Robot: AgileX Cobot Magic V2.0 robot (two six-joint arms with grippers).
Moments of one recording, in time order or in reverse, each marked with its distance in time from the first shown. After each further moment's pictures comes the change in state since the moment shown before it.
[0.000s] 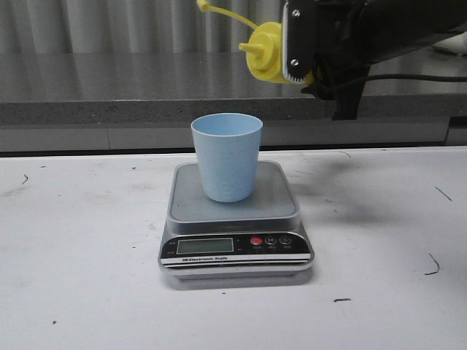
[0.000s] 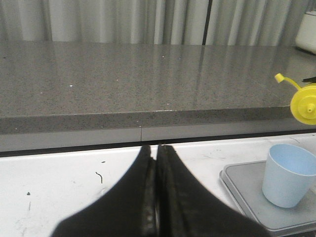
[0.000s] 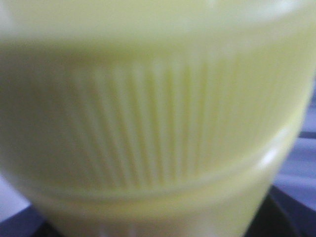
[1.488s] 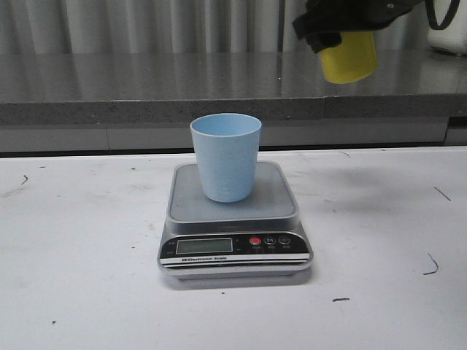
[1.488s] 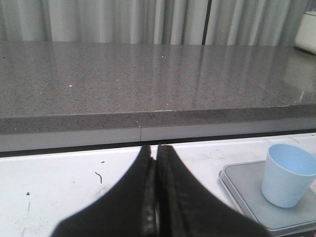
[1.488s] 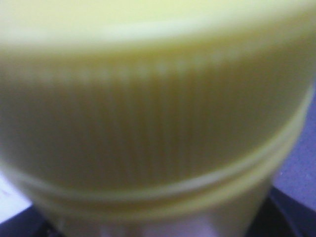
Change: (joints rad) left arm 0.000 0.000 0.000 0.000 0.000 0.000; right arm 0.047 -0.191 0.012 0.853 0.083 0.440
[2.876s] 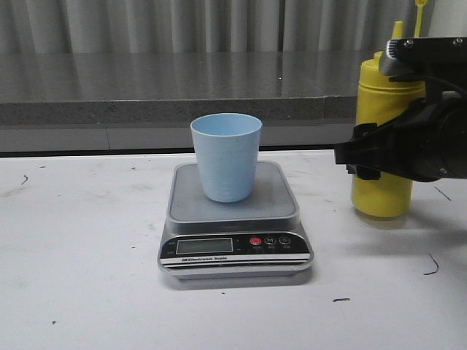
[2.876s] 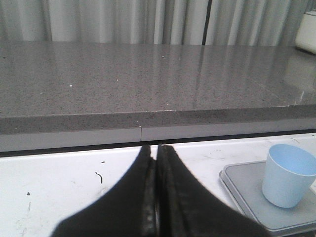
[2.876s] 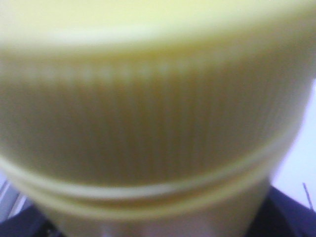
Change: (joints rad) left arm 0.000 0.000 0.000 0.000 0.000 0.000; right arm 0.000 0.122 0.538 -0.548 -0.513 0.923
